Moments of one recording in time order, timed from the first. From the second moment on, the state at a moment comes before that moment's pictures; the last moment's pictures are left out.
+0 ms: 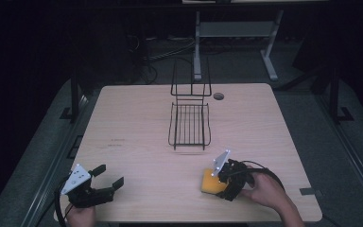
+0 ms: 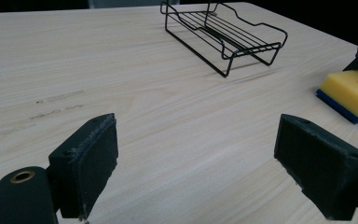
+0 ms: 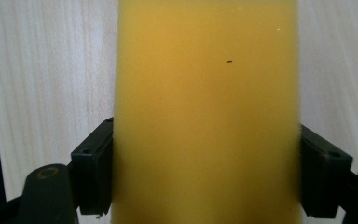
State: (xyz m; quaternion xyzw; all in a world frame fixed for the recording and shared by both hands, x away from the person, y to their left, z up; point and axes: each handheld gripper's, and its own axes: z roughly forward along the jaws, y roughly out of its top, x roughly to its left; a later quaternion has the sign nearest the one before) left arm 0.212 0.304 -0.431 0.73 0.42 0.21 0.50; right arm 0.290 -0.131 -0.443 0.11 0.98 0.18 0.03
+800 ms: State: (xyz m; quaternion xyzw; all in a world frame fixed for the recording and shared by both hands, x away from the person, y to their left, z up) left arm 0.214 0.300 -0.432 0.73 0.42 0.21 0.50; right arm 0.317 -0.097 -0.419 0.07 0.98 0.17 0.02
